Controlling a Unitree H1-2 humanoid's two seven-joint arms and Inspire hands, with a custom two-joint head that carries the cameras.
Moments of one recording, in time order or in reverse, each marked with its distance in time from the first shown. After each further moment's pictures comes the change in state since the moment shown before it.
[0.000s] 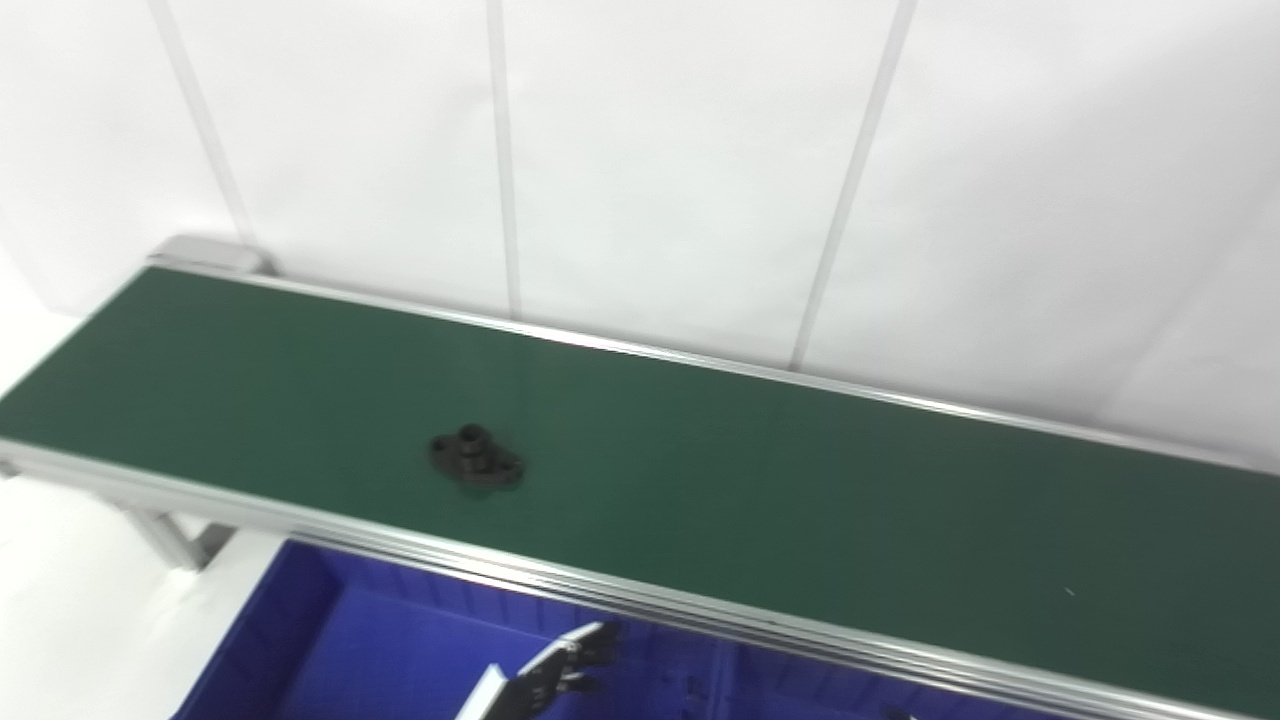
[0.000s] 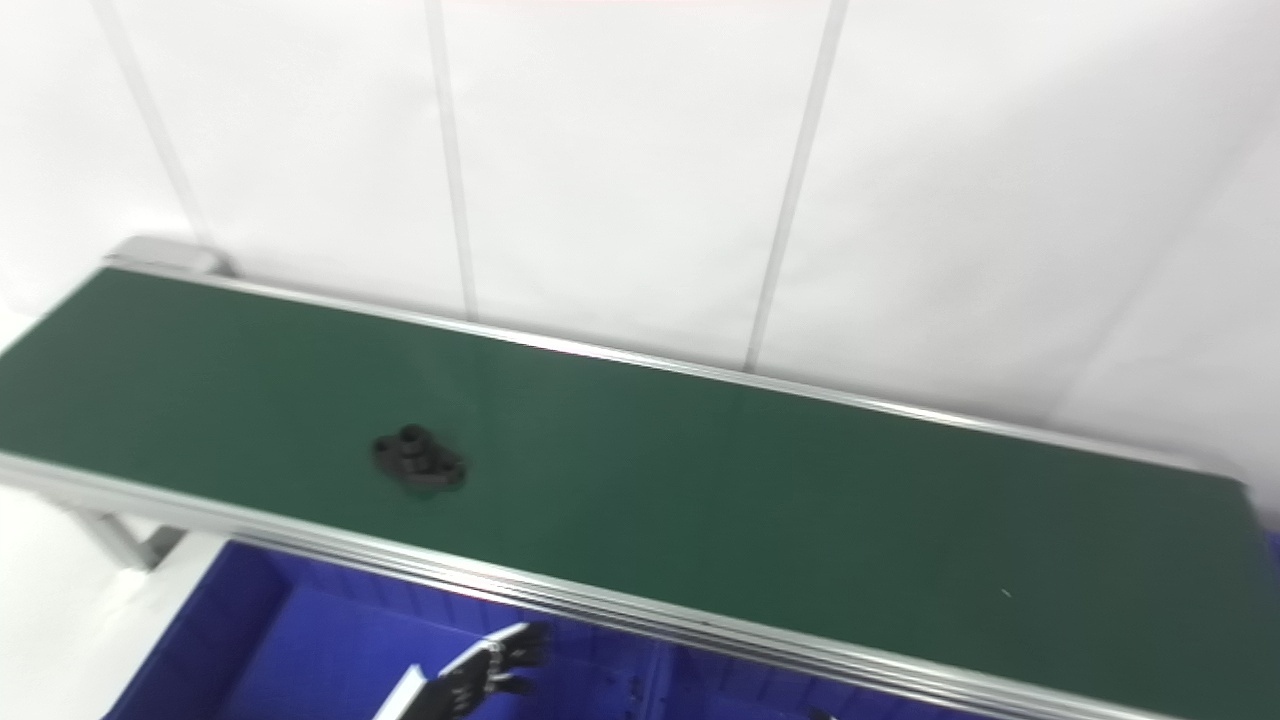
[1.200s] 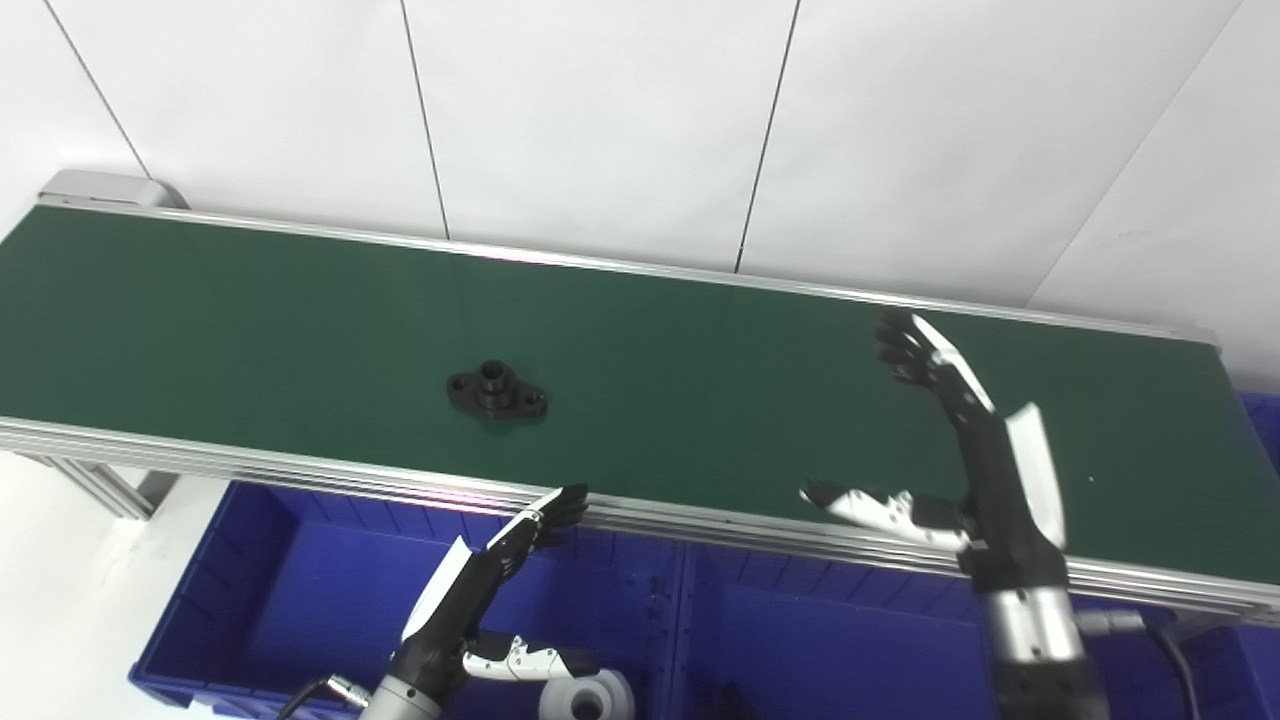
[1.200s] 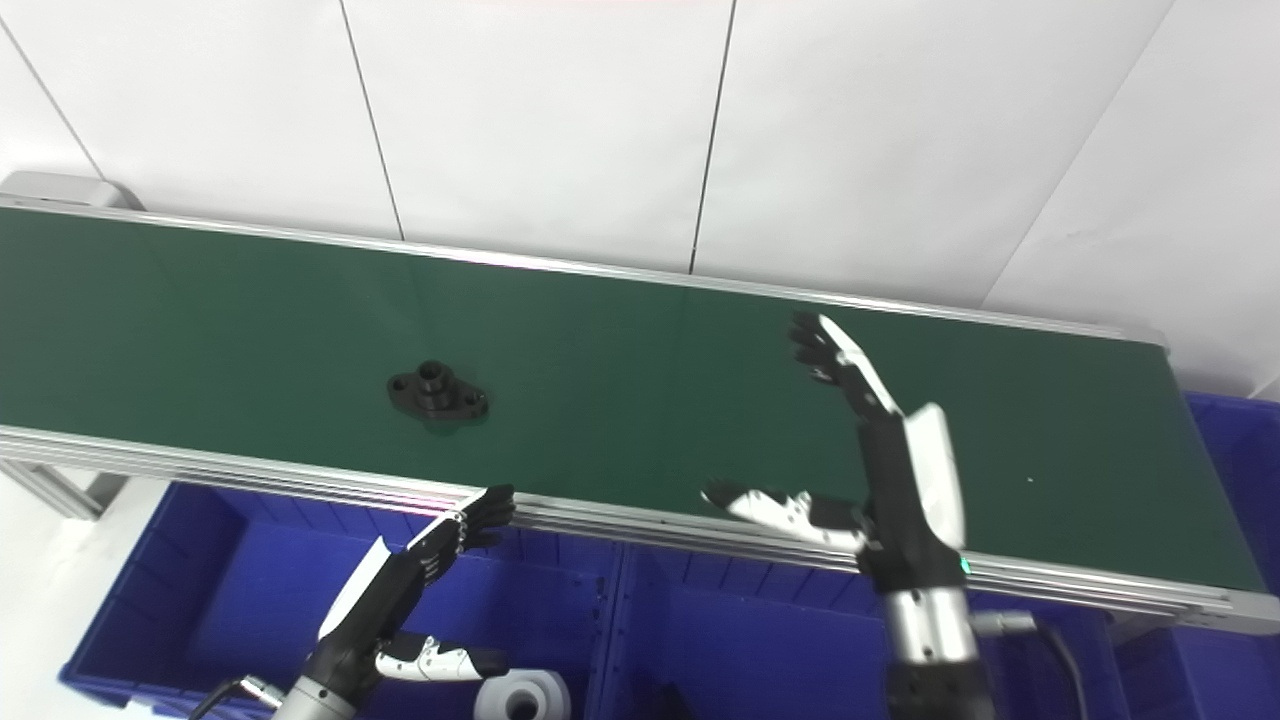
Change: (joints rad) left arm -0.063 0.045 0.036 -0.069 -0.041 0.000 -0.127; right arm -0.335 0.108 -0.290 -0.496 -0.112 0.428 0.490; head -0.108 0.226
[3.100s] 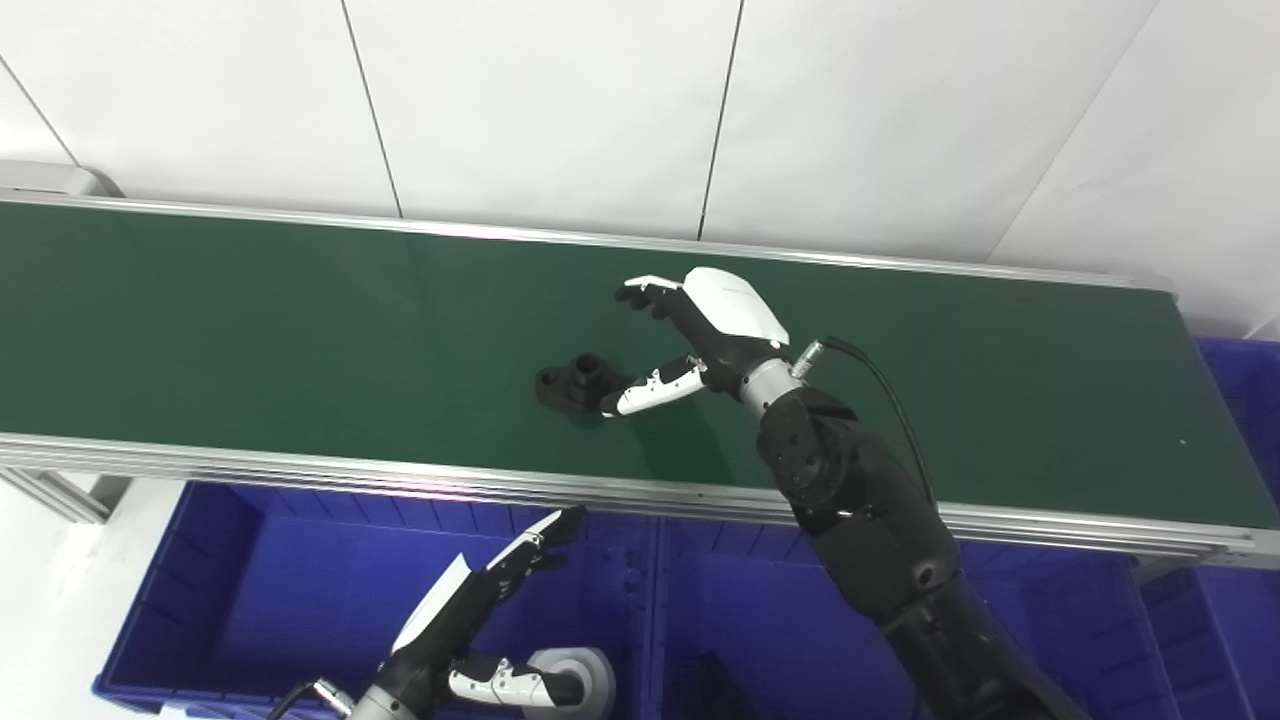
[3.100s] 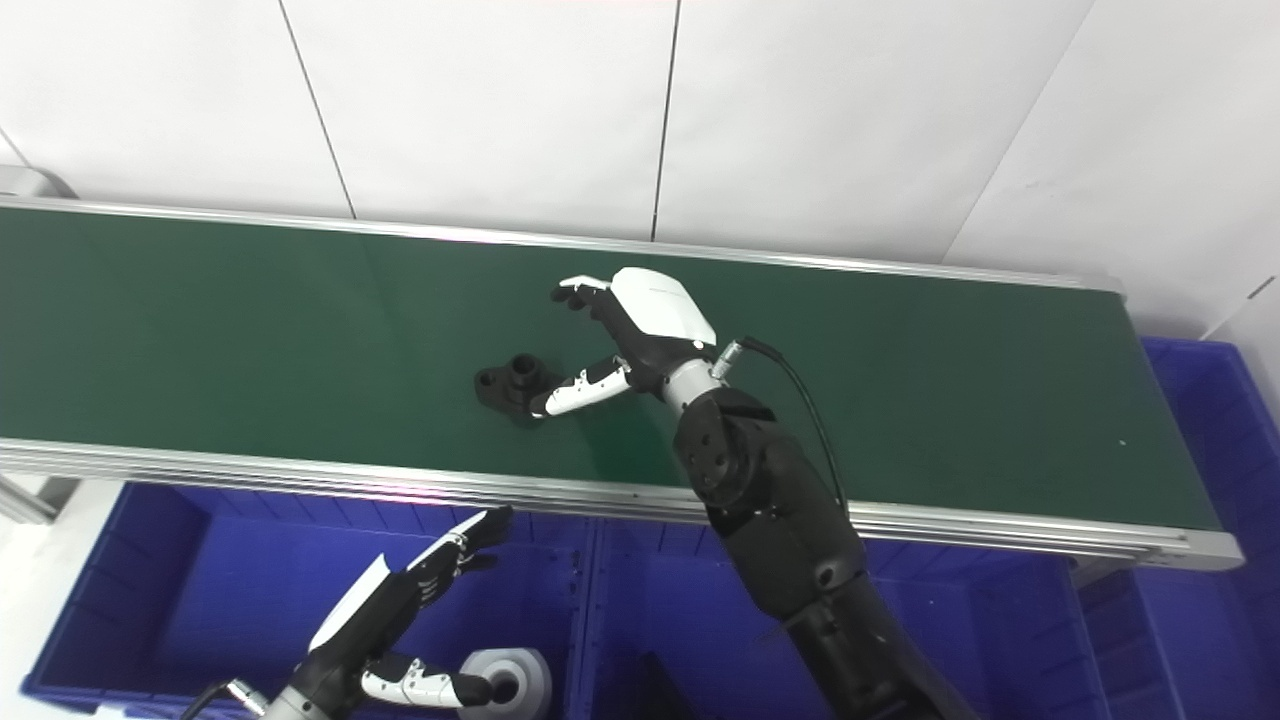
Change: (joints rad) left arm 0.032 -0.020 0.037 0.043 0.034 0.000 -0.192; right arm -0.505 0.086 0.272 0.675 -0.323 0.176 0.194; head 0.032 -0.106
